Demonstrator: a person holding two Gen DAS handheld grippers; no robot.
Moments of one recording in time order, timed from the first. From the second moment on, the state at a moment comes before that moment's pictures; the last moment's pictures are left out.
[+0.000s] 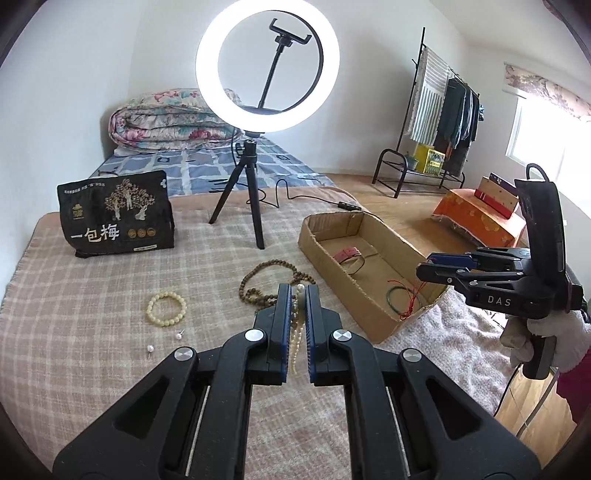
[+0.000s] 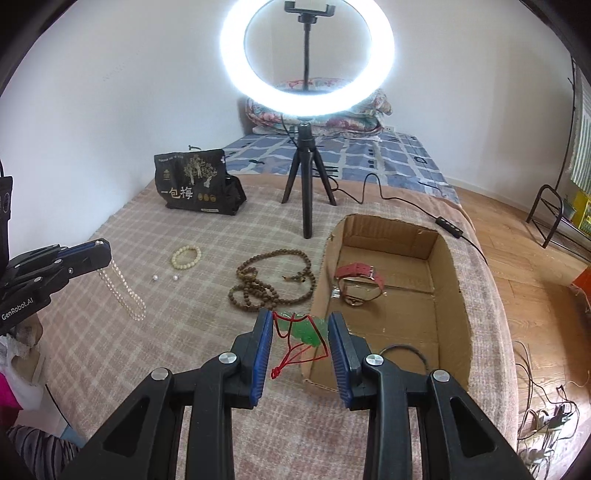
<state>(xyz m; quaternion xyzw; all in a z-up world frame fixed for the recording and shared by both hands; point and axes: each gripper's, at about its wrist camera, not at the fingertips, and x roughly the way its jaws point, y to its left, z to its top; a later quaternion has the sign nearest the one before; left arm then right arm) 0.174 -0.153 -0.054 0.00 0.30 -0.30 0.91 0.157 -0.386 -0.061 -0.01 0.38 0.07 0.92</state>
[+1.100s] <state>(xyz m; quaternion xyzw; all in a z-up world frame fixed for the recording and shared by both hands) 0.201 -0.323 -0.069 0.03 0.31 -0.39 0.86 0.229 -0.500 -0.088 0.04 0.39 0.00 0.92</state>
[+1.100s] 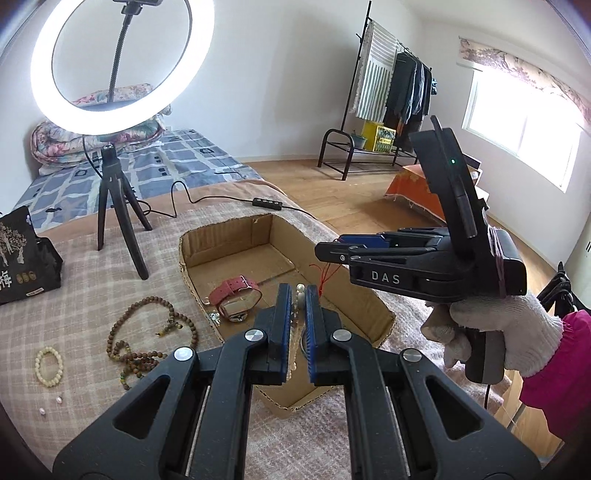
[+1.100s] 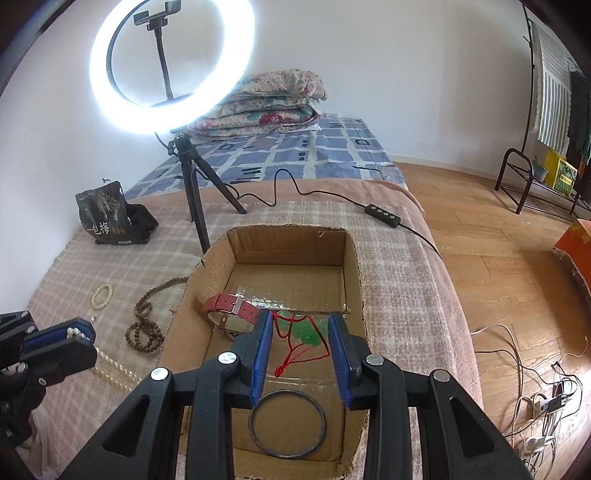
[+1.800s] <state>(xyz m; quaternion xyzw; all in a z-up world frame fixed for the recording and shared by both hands) 0.202 -0.337 -0.084 0.06 0.33 -0.39 0.86 0.236 -0.500 -0.103 0.04 0.40 0.00 0.91</state>
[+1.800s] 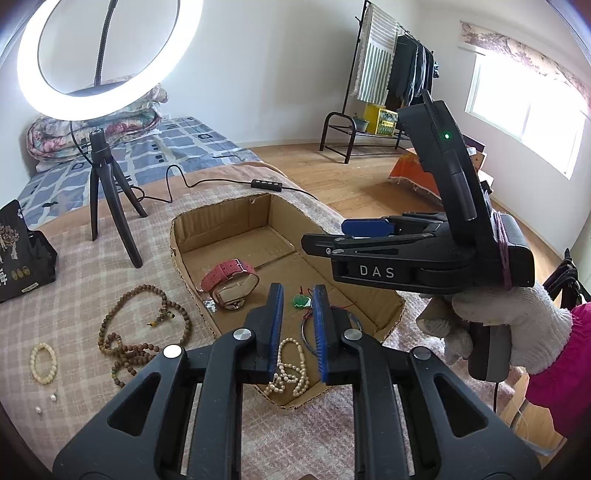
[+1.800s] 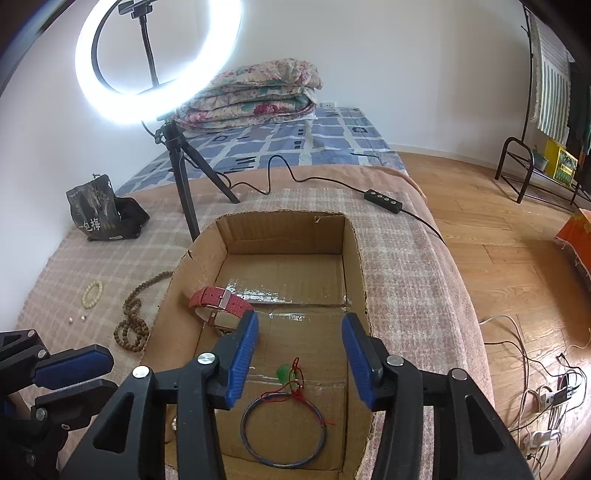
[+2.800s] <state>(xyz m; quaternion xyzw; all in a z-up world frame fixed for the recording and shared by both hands) 0.187 -0.295 -0.059 0.05 0.30 -0.37 0.88 0.212 -0.483 -0.072 0.03 0.38 -0.06 0.92</state>
